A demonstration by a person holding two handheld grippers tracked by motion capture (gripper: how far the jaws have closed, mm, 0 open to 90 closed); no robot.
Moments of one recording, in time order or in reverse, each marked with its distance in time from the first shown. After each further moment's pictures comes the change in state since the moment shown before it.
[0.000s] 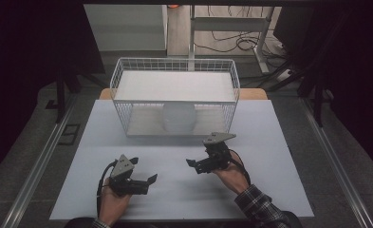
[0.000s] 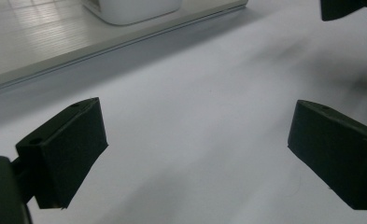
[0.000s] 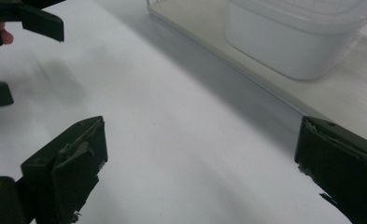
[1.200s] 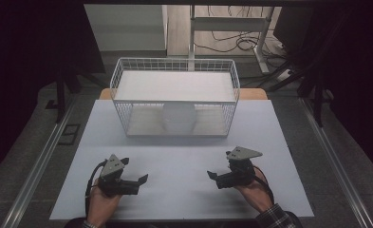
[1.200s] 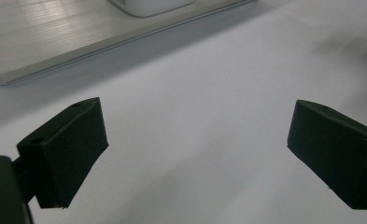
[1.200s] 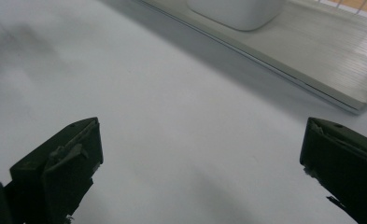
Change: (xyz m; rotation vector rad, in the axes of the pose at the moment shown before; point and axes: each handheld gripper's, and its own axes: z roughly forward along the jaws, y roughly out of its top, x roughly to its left) left arm 0.013 -0.001 -0.024 0.036 0.028 -0.002; right arm 0.000 -0.049 -0.059 -0.013 -0.119 0.016
